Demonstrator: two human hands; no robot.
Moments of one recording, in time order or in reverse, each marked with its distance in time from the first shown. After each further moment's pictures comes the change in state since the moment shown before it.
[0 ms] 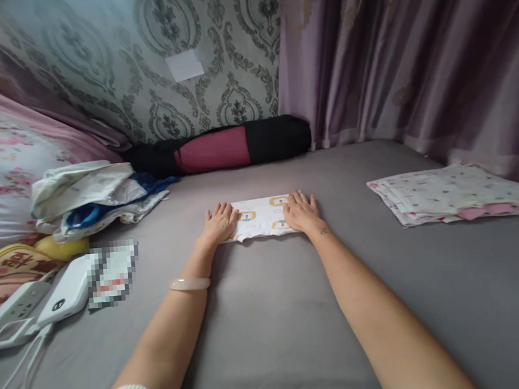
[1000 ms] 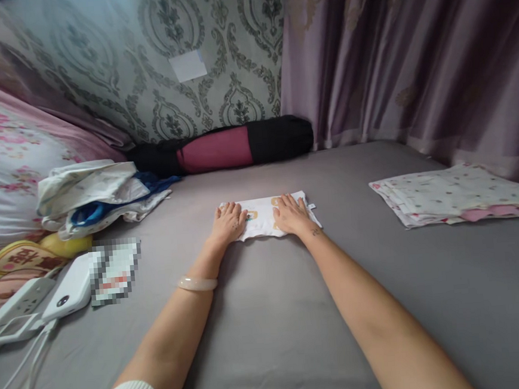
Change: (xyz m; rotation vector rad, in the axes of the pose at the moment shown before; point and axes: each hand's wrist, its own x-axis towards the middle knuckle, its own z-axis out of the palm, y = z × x) left_hand -0.006 0.023 0.001 0.046 0.111 0.048; right_hand 0.002 -0.025 0.003 0.030 -0.015 -0.124
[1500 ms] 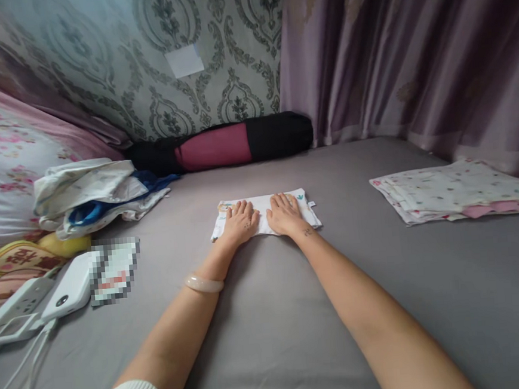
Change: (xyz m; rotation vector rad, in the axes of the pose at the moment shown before) left_hand -0.001 0.031 0.010 -0.059 -0.041 0.045; right_hand -0.002 -0.017 0.007 -0.029 0.040 -0.044
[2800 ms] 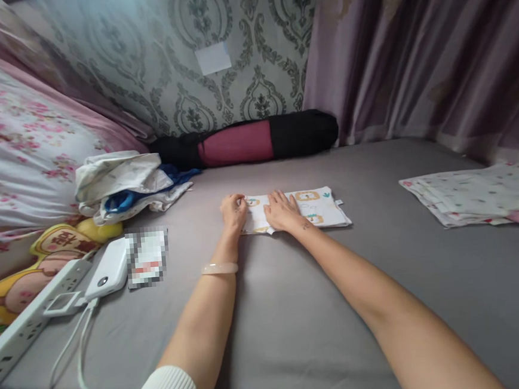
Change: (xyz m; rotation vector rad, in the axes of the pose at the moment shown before) left_hand 0.010 -0.081 -0.016 -0.356 0.418 -0.348; right_hand 0.022 -0.072 -0.001 0.073 -0.048 -0.043
